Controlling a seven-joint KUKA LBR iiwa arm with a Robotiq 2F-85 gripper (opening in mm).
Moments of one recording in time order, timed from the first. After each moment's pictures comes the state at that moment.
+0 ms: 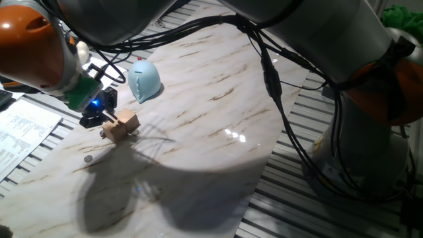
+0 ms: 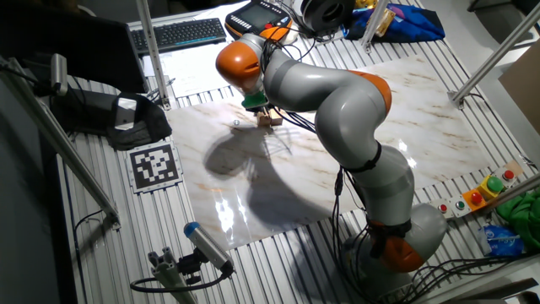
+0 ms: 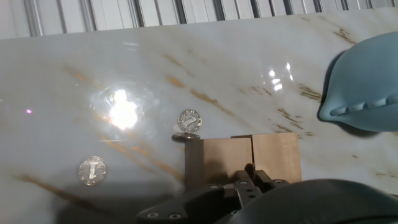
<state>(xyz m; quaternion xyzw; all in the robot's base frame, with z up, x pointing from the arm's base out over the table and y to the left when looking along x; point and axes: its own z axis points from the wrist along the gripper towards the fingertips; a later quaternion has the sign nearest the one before) 0.637 0.176 0.098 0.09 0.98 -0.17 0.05</state>
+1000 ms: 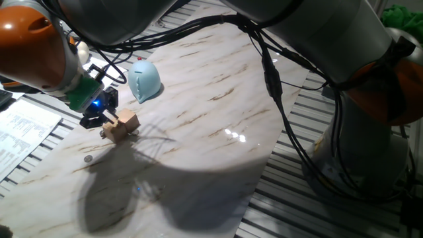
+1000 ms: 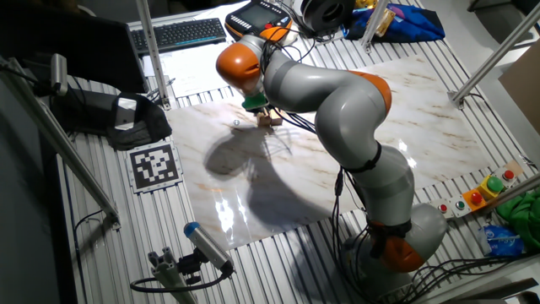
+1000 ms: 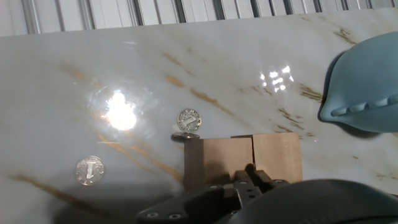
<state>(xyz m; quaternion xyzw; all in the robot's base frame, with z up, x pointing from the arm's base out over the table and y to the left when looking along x) 0.637 0.174 0.094 0.09 0.98 -0.17 0.05</state>
